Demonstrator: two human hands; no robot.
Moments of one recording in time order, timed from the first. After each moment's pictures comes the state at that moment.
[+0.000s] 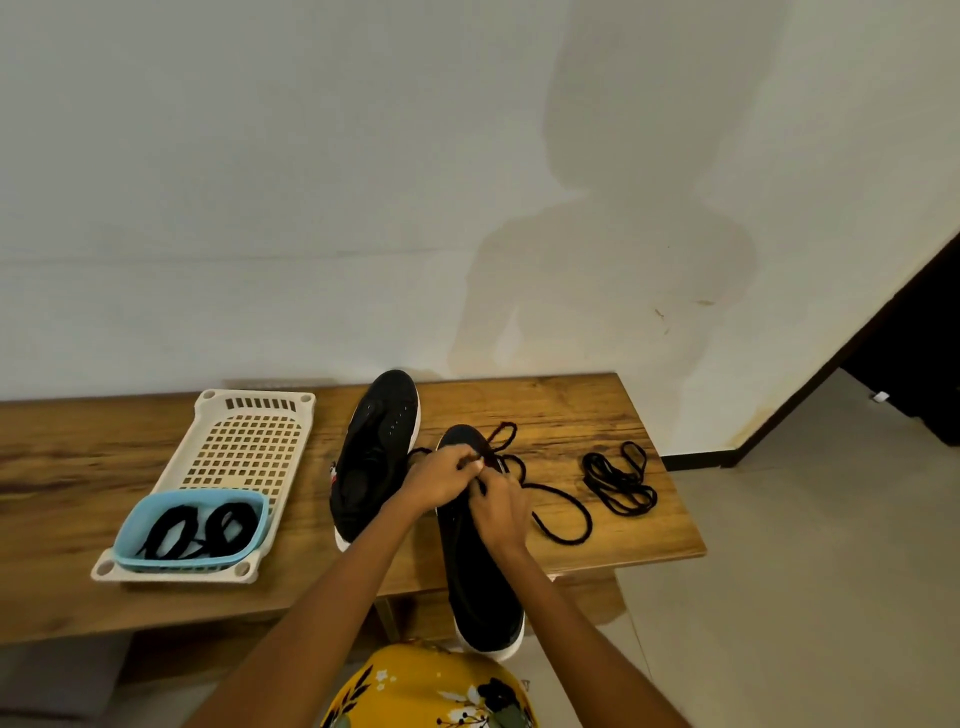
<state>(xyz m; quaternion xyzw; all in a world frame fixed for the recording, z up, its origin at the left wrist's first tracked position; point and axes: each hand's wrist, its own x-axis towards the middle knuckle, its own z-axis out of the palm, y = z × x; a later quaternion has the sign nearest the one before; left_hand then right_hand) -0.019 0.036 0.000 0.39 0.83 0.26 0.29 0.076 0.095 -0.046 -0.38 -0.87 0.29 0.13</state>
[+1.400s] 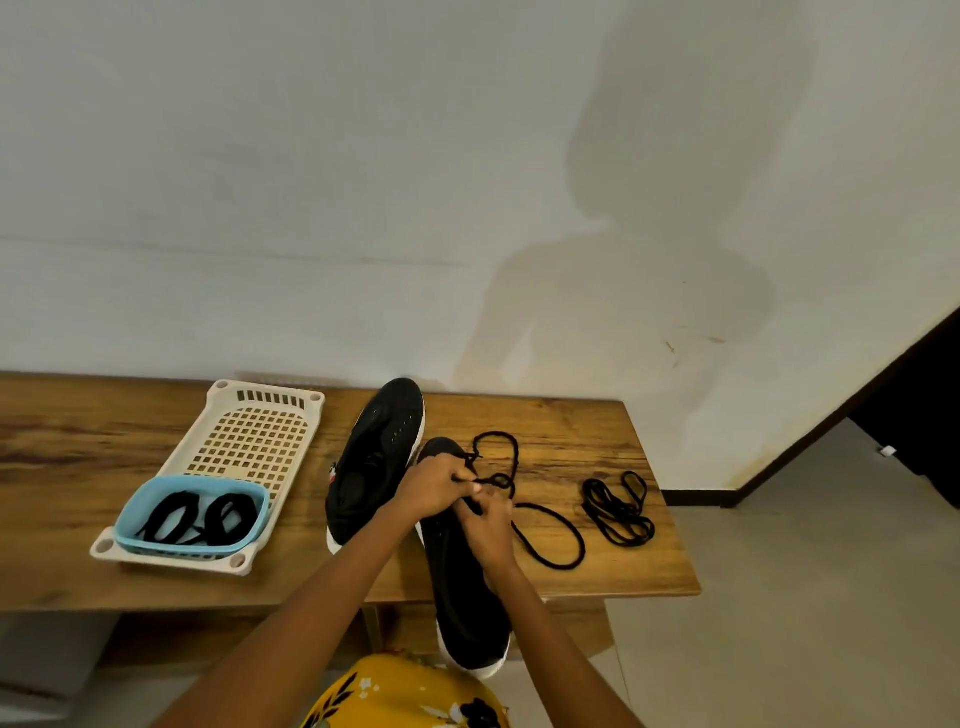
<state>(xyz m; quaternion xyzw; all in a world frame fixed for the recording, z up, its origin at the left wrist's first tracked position) -0.020 0.025 0.008 0.40 0.84 0.26 0.26 0.070 0.090 -0.072 -0.36 -0.75 0.53 0.14</state>
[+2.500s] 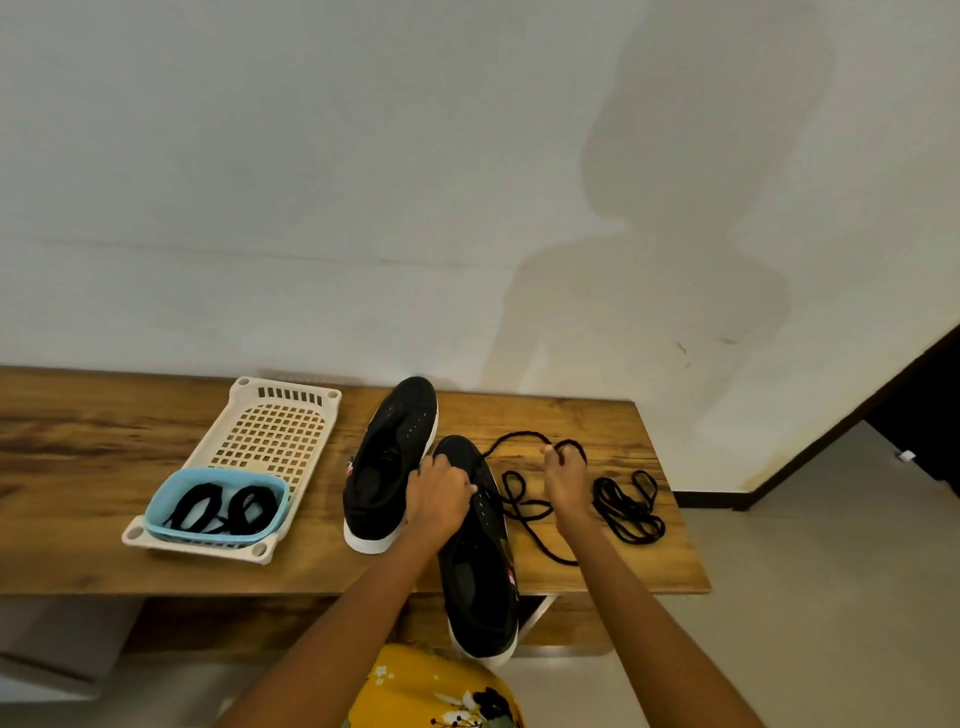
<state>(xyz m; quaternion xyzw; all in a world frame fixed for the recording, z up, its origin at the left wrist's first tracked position) 0.003 0.018 -0.010 0.33 0.93 0.11 0.08 0.083 0.165 -0.005 -0.47 -0.72 0.48 0.17</state>
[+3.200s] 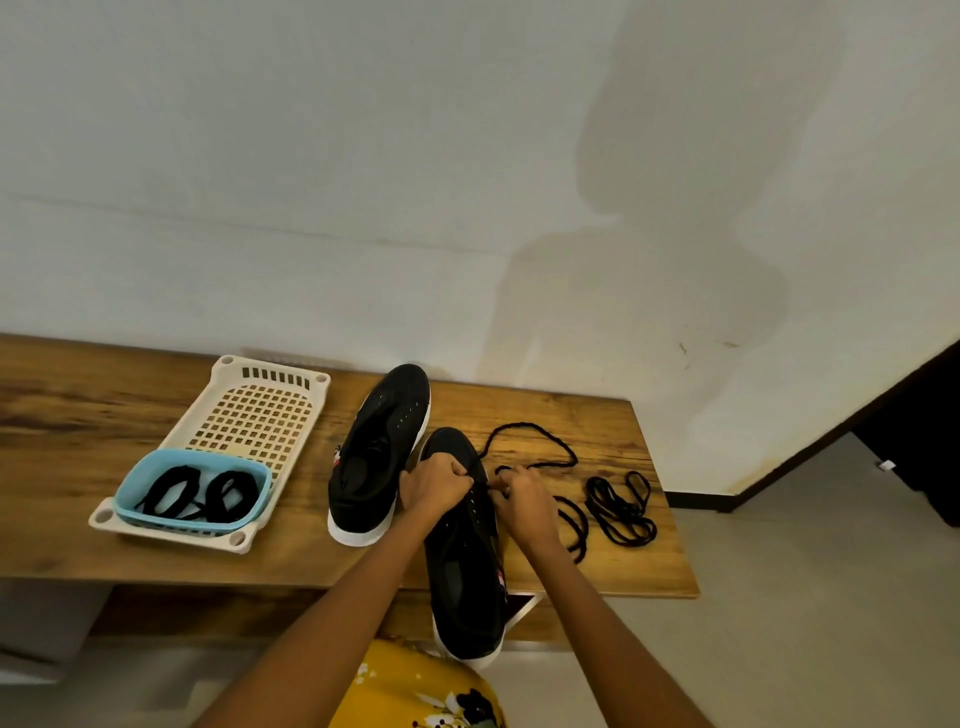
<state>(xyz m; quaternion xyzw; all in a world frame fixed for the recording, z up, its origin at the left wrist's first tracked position) -0.004 0.035 -0.013 0.18 0.91 0.27 0.24 0.085 0.141 -0.039 -0.27 -0.95 0.18 0.03</state>
